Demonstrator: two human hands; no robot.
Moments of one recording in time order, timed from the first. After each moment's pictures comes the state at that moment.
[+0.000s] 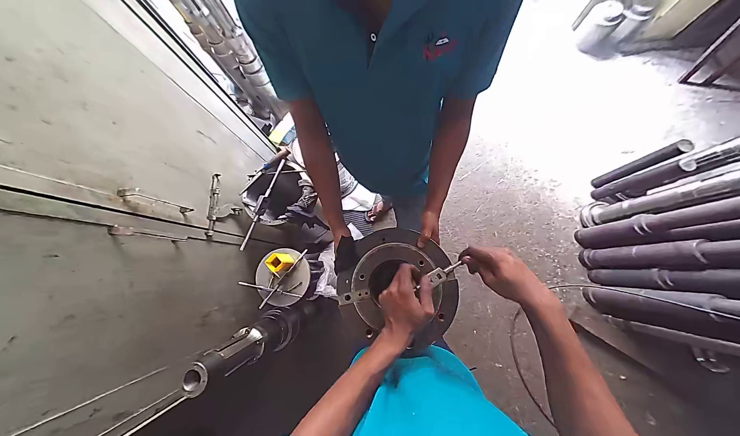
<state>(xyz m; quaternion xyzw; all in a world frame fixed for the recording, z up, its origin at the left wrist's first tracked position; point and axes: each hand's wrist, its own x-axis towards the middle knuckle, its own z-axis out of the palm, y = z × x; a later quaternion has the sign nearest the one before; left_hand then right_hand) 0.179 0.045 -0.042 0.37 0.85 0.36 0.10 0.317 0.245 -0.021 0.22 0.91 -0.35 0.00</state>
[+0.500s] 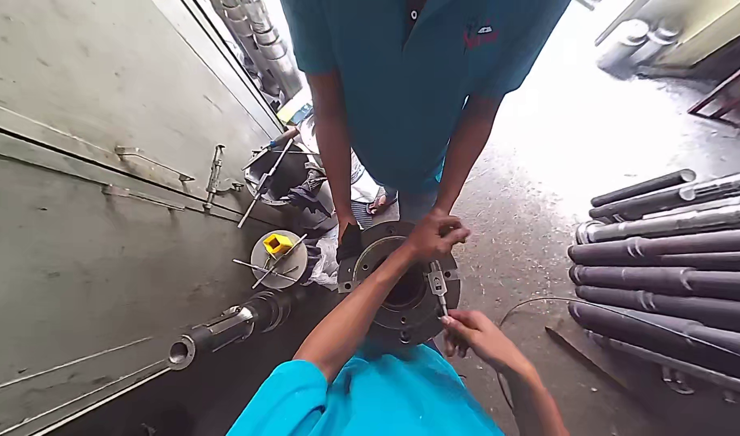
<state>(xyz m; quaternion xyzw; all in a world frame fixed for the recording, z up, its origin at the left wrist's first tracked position) 0.102 0.144 -0.037 0.51 0.51 0.56 0.41 0.339 0.131 -0.011 0.34 0.61 -0.70 0.15</state>
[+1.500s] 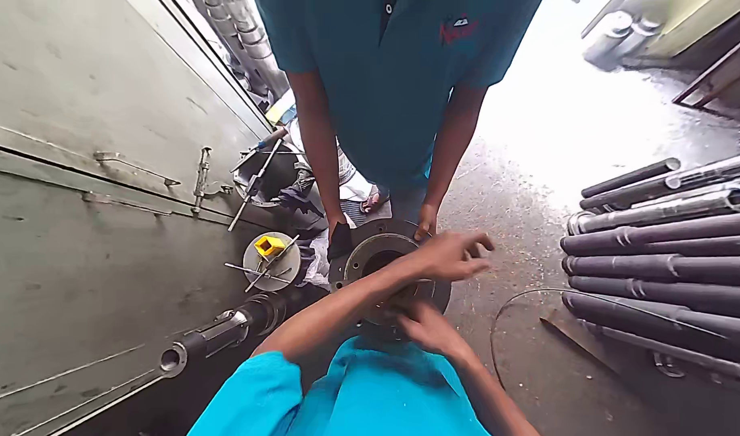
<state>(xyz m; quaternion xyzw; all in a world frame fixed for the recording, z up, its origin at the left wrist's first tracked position) 0.138 0.147 0.009 0.59 0.53 0.34 0.50 0.271 0.092 -0.005 0.26 0.75 -0.60 0.04</state>
